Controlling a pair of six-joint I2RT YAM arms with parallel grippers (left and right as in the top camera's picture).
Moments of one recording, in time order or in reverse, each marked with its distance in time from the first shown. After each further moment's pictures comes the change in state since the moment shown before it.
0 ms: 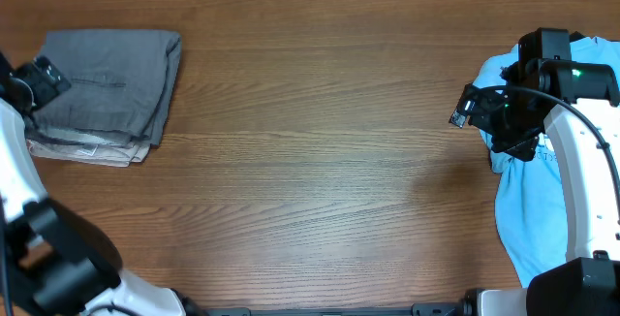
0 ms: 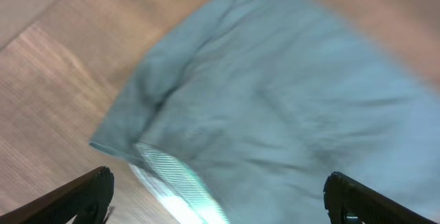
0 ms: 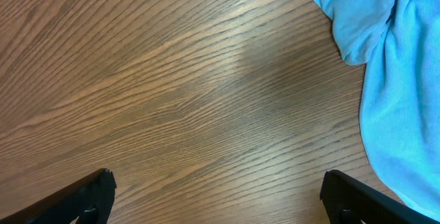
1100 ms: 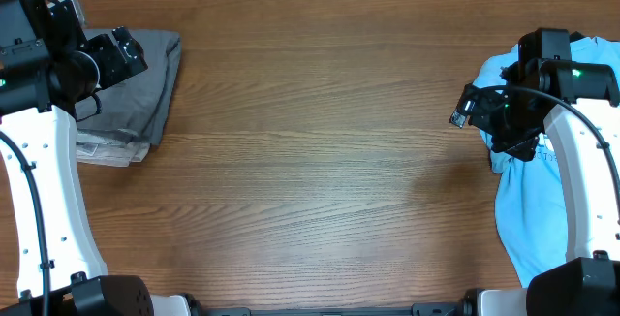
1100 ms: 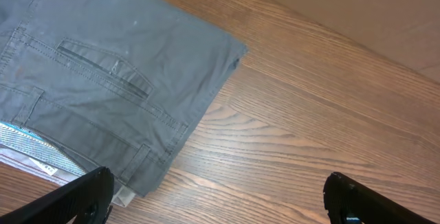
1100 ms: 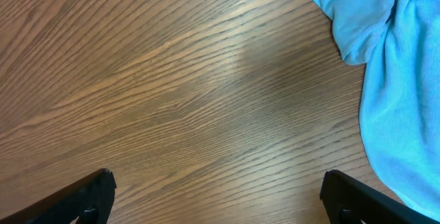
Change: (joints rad) left arm -0.289 -0.220 0.022 -0.218 0.143 -0.046; right arm 0.000 0.000 0.000 0.000 0.000 0.000
